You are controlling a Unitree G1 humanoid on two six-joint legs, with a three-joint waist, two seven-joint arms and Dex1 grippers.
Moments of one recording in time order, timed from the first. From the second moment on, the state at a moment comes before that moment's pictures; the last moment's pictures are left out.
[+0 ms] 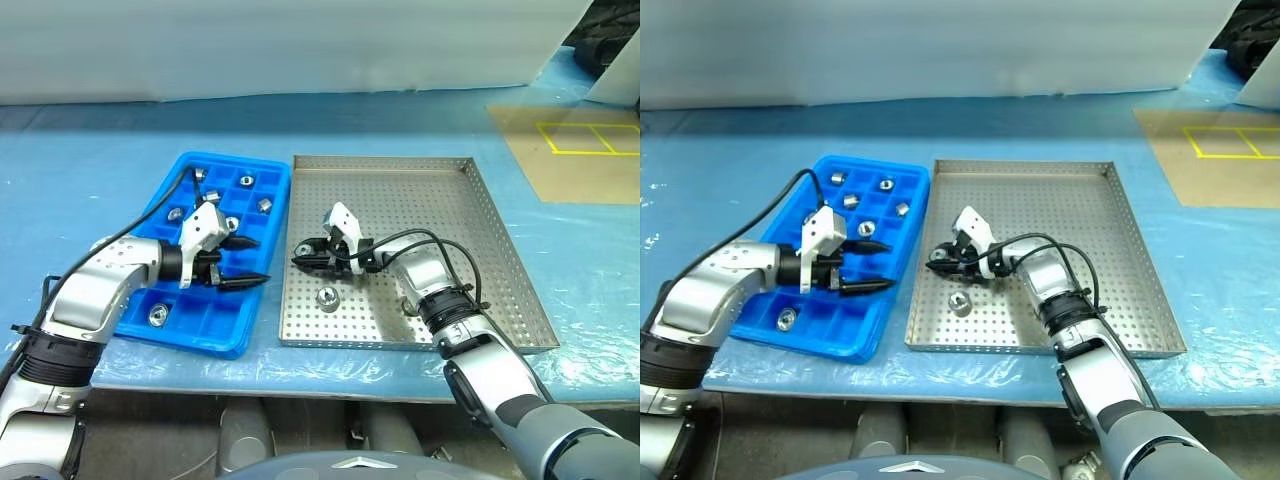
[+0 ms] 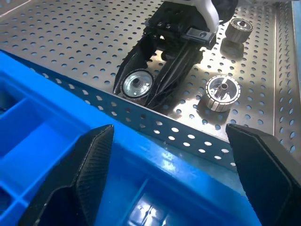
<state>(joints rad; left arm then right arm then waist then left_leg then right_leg) -0.36 0.77 -0.04 -0.11 -0.42 0.51 -1.13 -0.72 -0.19 0.25 0.56 0.12 0.25 1.06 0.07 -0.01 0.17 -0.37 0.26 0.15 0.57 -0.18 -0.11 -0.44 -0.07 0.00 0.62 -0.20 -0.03</state>
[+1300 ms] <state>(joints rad) -0.21 0.88 0.25 -0.22 -0.57 0.60 -0.99 -0.96 0.04 0.25 0.89 0.08 0.05 1.12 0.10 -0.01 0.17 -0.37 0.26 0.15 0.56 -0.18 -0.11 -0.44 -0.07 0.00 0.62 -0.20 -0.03</state>
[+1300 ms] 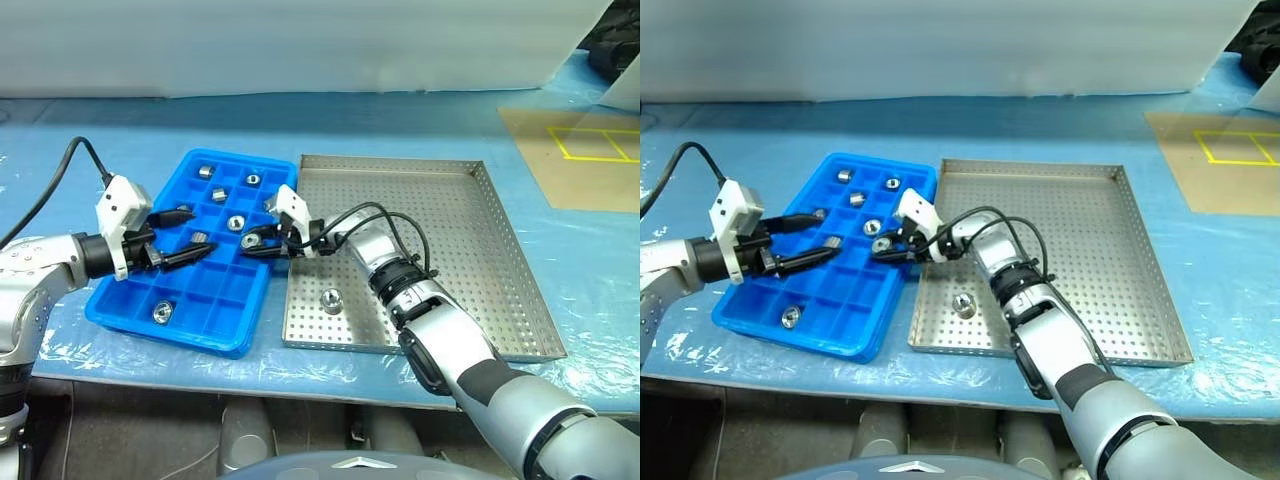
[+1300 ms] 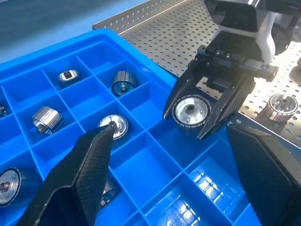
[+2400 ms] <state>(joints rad) -0.49 0.60 -0.23 0.01 -0.45 0.50 -1.26 -0.44 -0.53 0.17 -0.22 0.33 0.71 1.09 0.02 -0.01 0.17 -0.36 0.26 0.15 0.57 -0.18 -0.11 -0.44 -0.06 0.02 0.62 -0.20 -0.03</state>
